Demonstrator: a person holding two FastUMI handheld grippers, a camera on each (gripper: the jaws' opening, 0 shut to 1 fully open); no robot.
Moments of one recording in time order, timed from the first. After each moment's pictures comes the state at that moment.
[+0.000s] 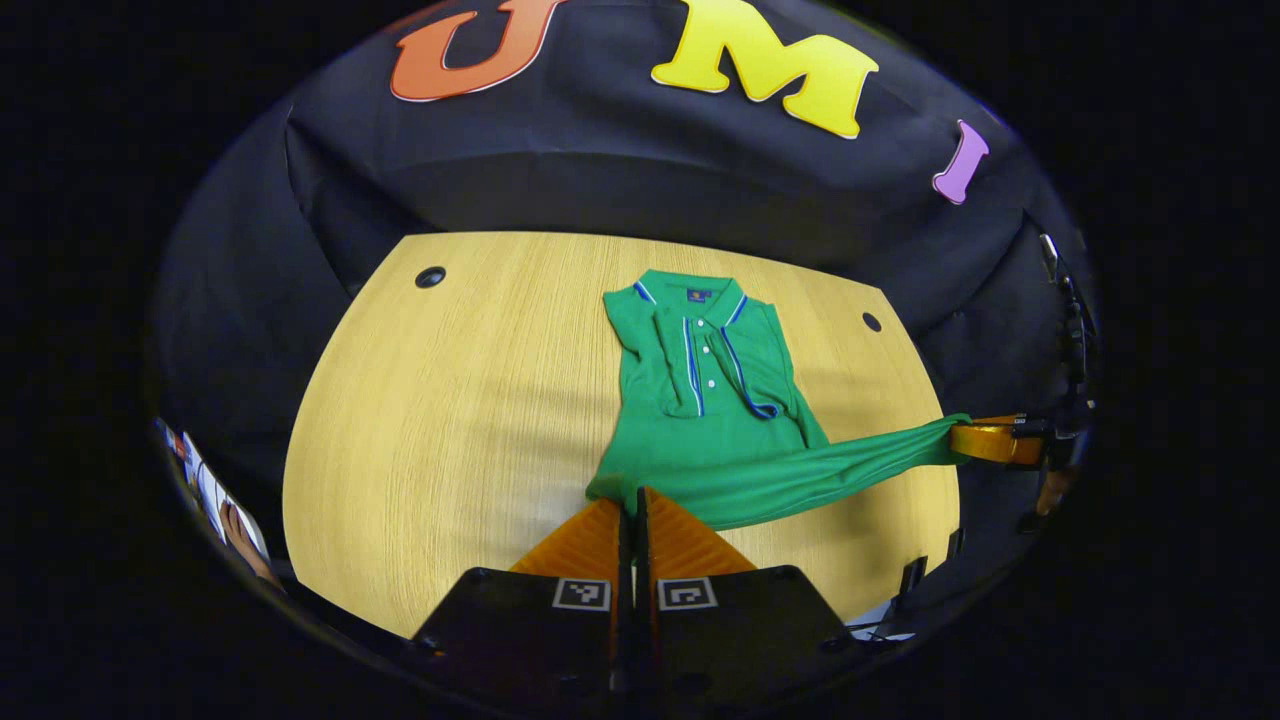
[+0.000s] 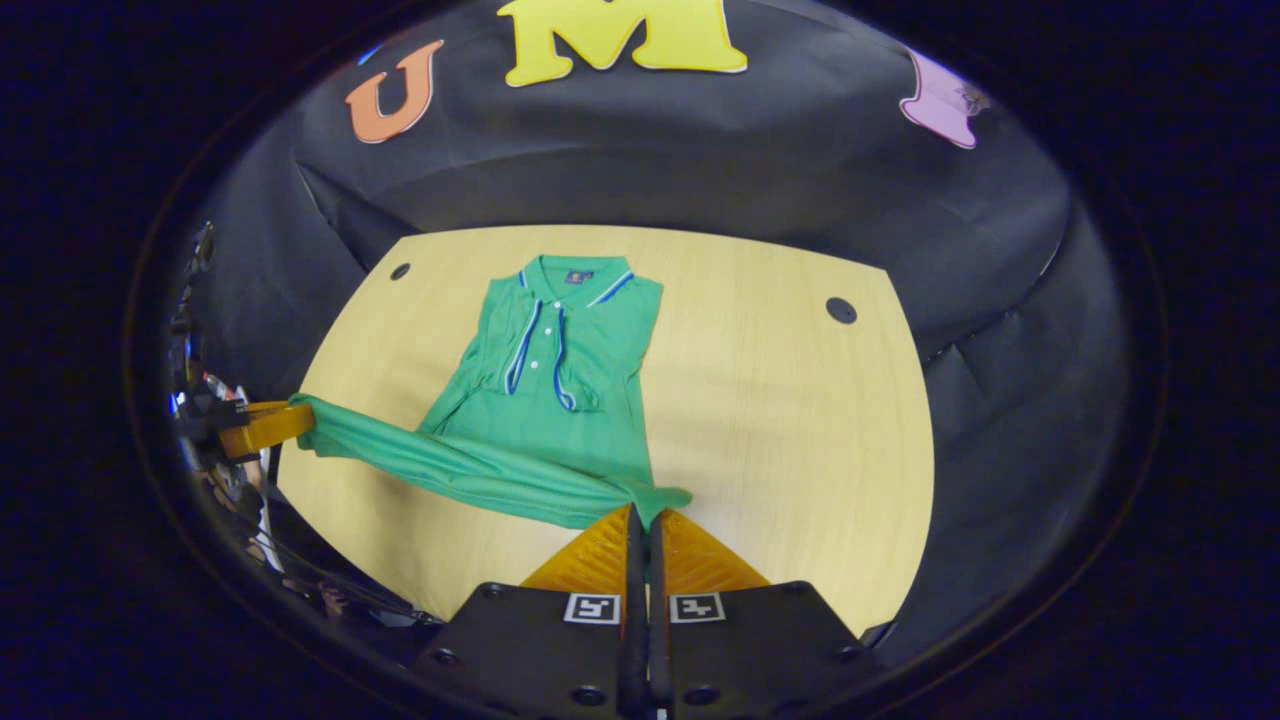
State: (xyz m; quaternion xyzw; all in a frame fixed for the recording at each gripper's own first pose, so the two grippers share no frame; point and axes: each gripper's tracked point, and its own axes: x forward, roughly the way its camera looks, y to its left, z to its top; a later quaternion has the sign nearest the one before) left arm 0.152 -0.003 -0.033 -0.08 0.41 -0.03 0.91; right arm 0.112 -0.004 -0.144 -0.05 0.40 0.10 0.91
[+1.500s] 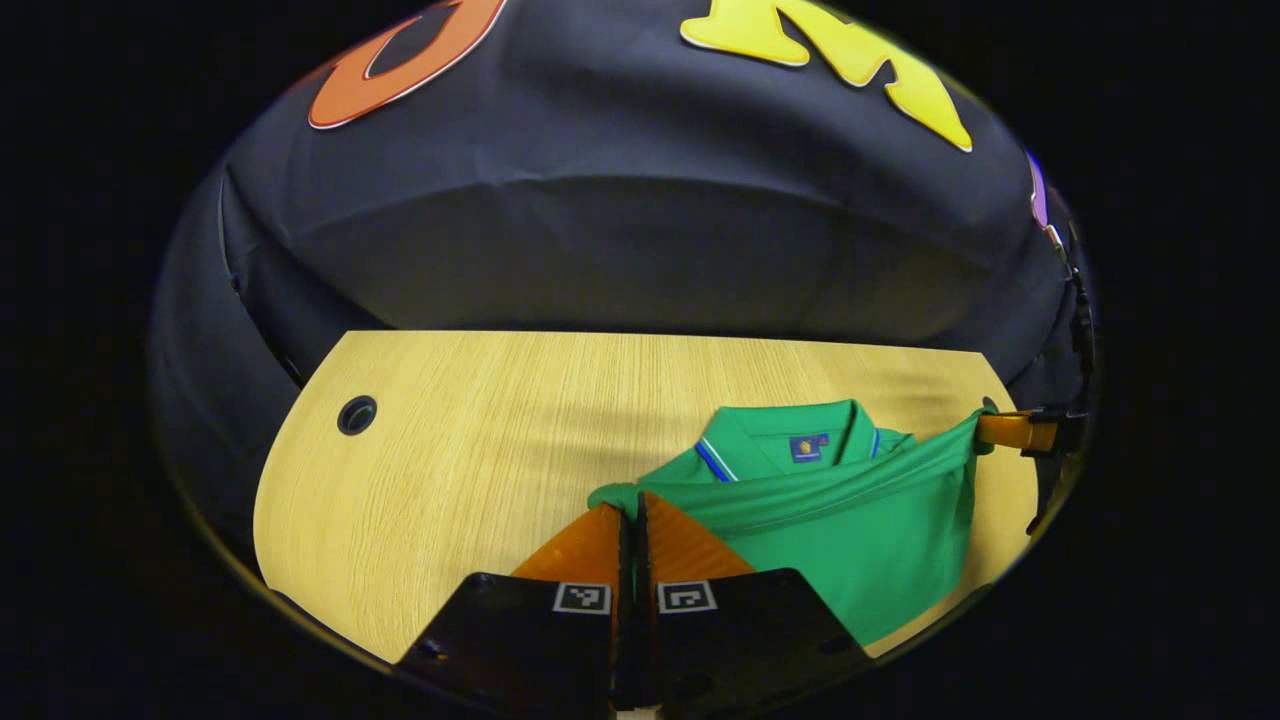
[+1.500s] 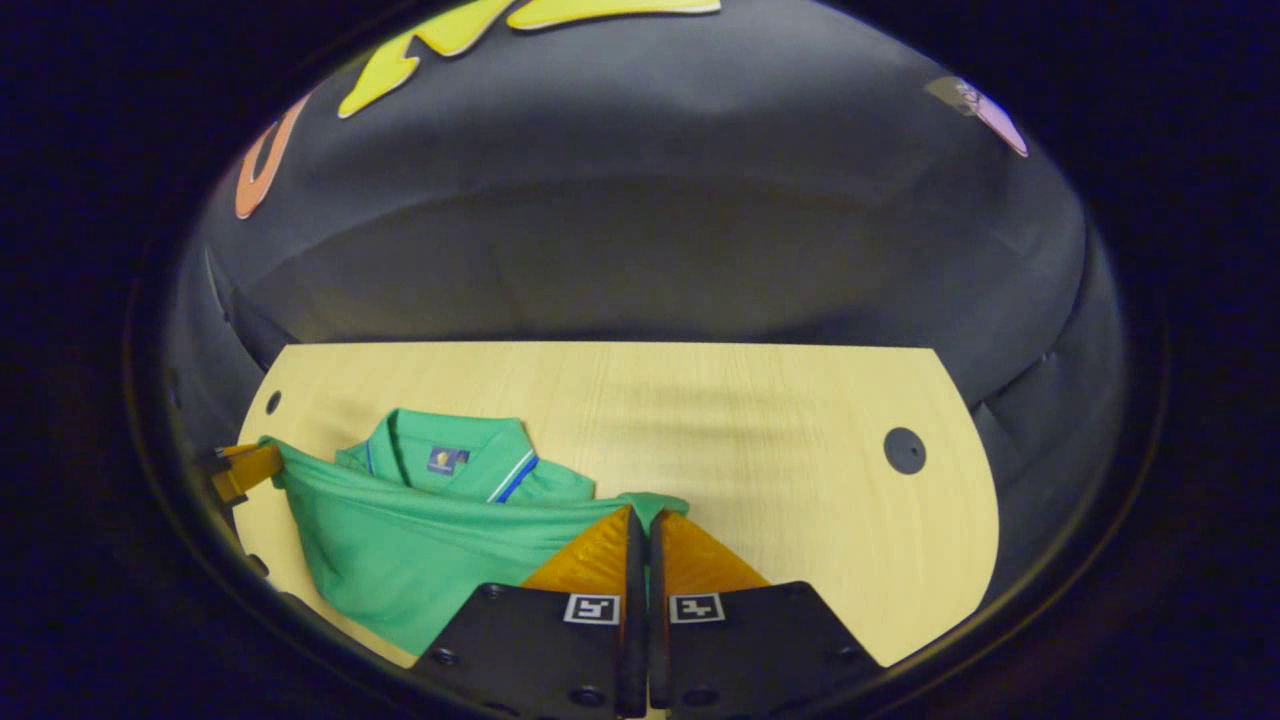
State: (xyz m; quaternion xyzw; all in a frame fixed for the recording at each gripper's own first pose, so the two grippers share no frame) left arm 0.433 0.035 -0.124 -0.04 0.33 0.01 0.94; right arm 0.414 0.025 -0.189 0.01 0.31 0.05 0.95
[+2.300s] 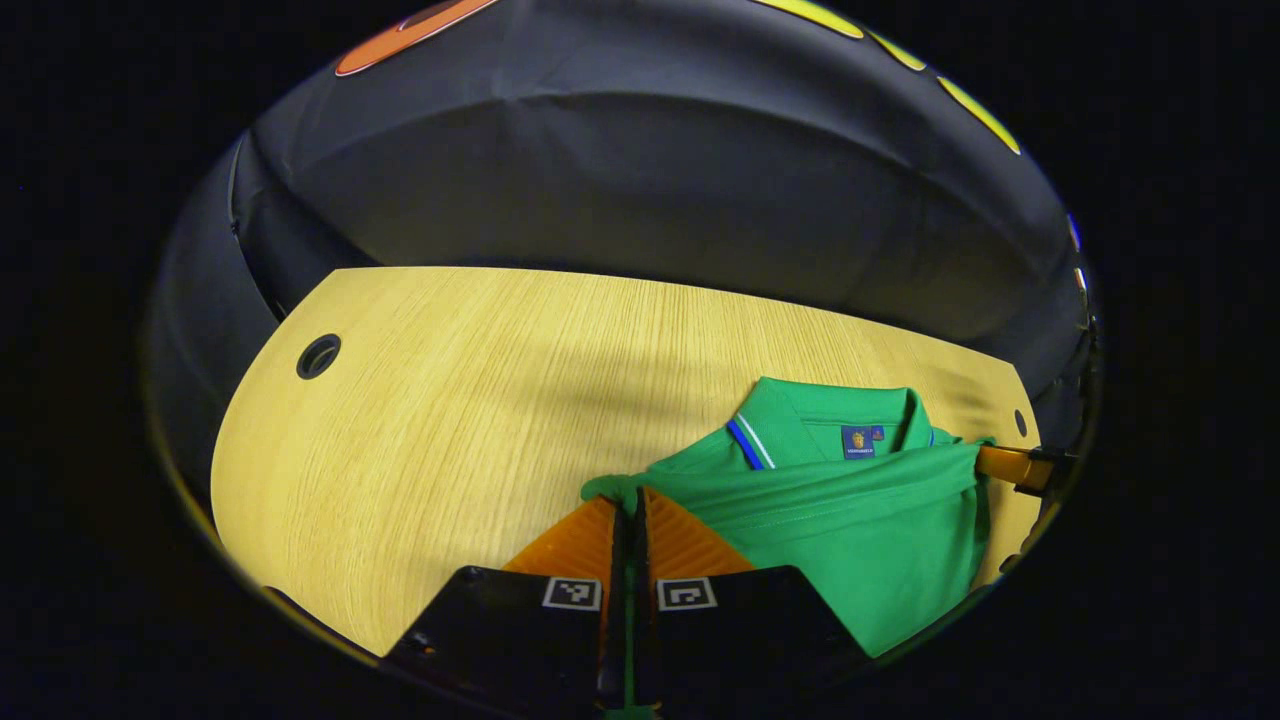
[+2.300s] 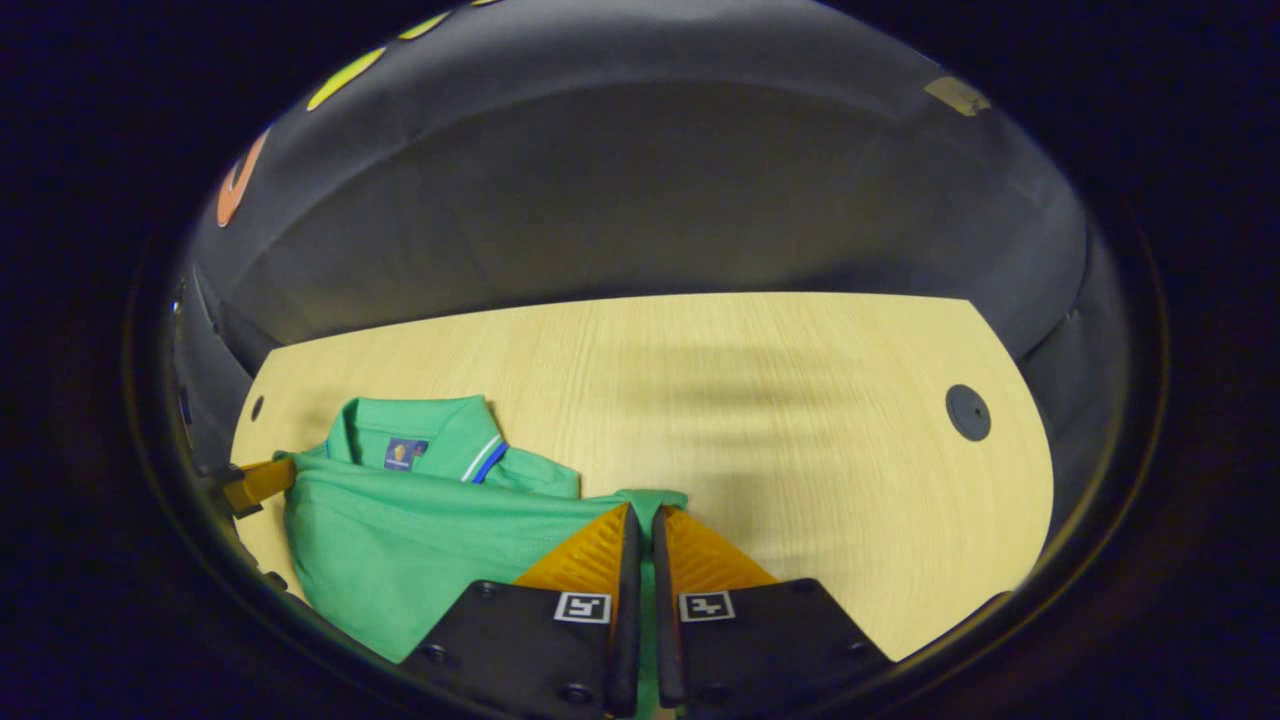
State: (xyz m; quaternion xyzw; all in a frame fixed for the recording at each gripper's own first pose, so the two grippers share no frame) left arm 0.448 0.030 -0.180 -0.08 0.37 0.04 0.93; right arm 0.435 0.033 -0.236 0.03 0.33 0.06 0.94
